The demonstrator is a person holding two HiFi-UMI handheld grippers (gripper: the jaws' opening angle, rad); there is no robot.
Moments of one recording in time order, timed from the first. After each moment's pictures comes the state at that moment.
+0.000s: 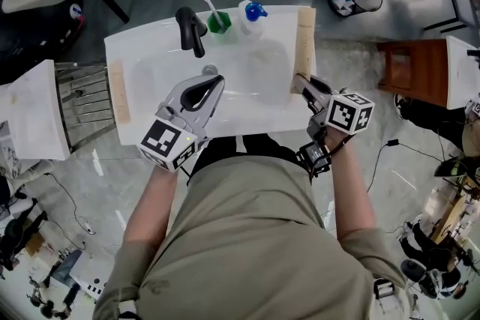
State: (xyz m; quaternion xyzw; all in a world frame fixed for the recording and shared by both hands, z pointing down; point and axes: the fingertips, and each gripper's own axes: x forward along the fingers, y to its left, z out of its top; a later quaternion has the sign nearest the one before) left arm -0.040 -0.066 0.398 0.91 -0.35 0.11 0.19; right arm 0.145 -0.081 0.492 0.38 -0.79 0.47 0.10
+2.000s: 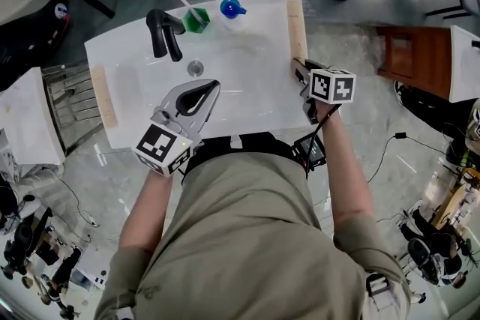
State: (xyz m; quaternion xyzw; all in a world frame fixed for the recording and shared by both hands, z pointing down) left arm -0.006 -0.069 0.443 0.91 -0.32 0.15 0.23; right arm 0.197 -0.113 0.613 0.43 -0.73 0.47 0.24
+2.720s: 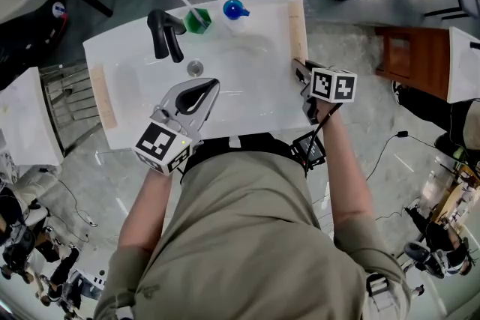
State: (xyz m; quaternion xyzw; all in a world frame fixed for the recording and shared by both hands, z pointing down) left arm -0.011 -0.075 0.446 0.91 -0.32 0.14 0.24; right arm 0.197 -0.111 0.618 0.43 -0.71 0.50 0.24
